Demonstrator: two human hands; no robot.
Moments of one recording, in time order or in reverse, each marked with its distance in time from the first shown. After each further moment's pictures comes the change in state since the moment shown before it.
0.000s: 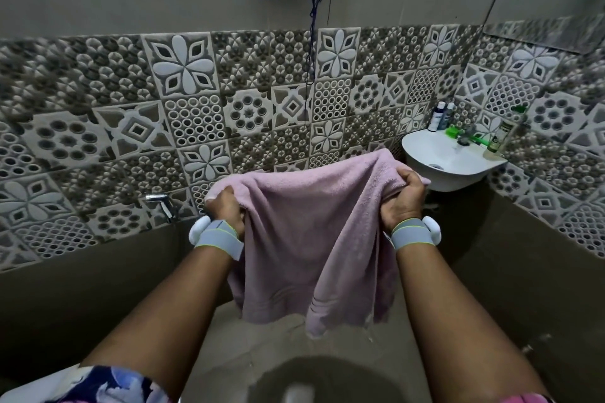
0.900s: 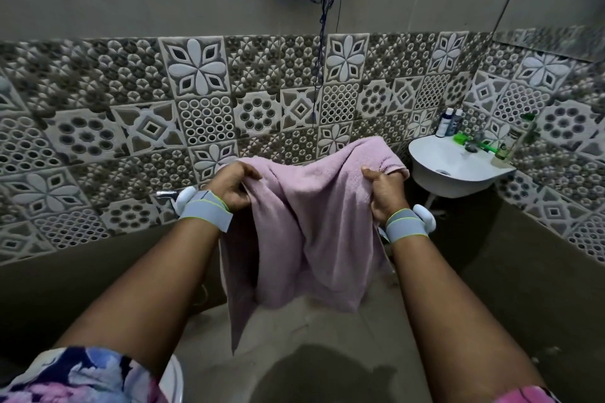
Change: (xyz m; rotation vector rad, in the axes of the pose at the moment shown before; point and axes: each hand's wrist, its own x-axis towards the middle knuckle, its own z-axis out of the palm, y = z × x) left_hand -0.031 0.060 0.002 0.238 -0.436 -0.149; right_hand -0.011 0.016 0.025 -0.417 -0.123 -0.049
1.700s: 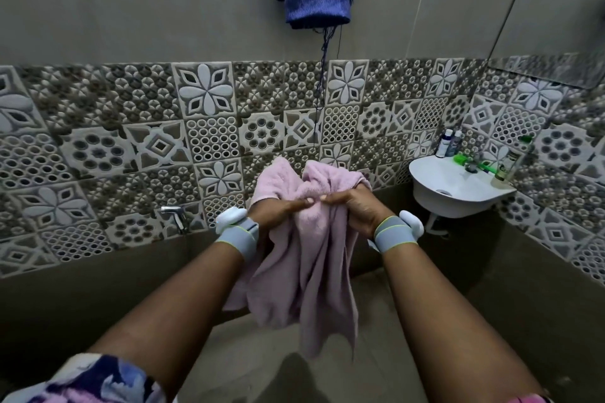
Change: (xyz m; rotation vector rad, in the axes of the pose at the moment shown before) left_hand -0.025 -0.040 0.048 0.307 -0.216 0.304; right_hand -0.039 -0.017 0.032 -0.184 -0.526 0.191
